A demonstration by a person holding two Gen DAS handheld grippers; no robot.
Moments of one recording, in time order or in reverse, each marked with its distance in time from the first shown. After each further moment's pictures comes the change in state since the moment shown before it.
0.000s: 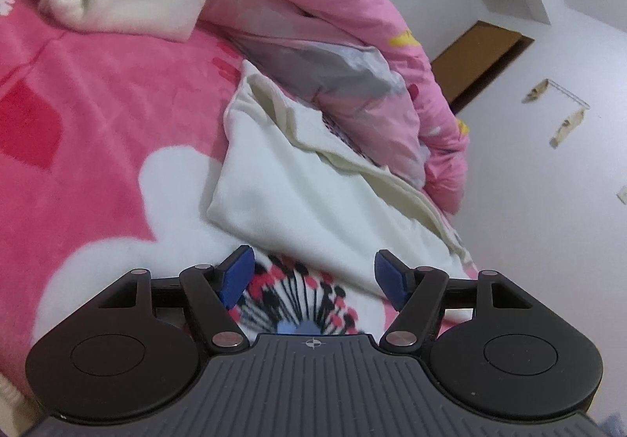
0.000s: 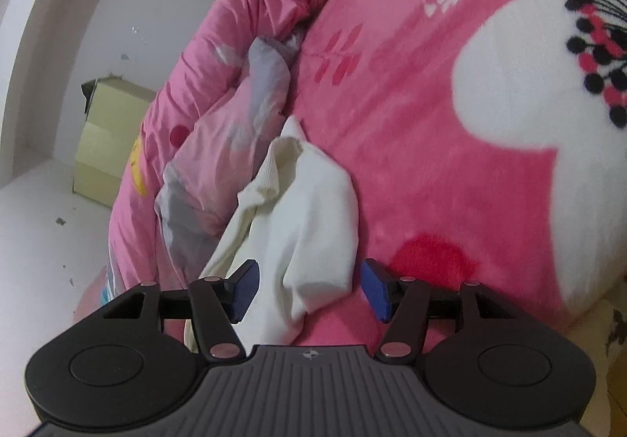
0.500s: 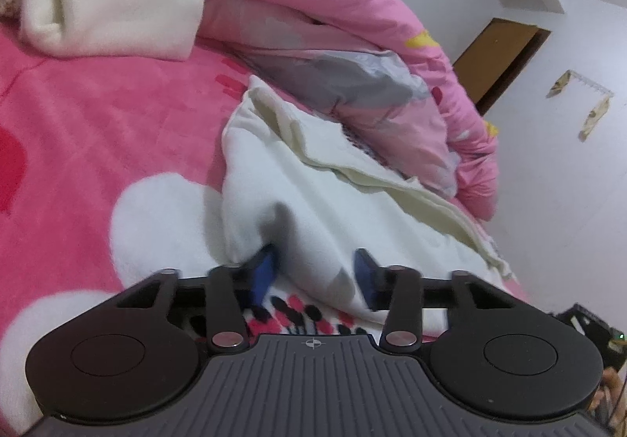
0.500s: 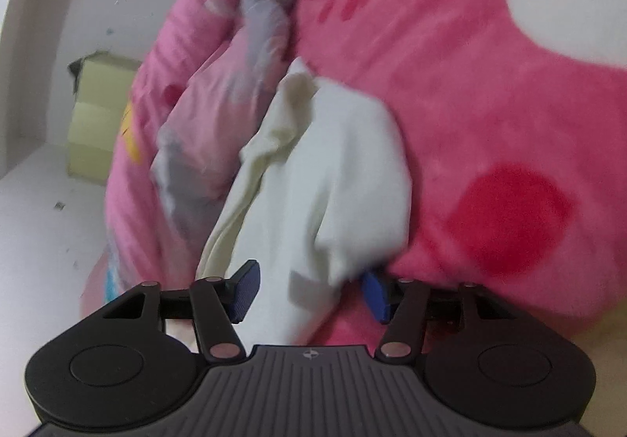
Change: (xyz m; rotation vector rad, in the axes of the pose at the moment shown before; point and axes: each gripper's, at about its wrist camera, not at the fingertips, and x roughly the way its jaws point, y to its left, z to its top) left arm 0.030 -0.012 0.005 0.070 -0.042 0.110; right arm 0.048 0.016 -0.012 0.064 0.118 -0.003
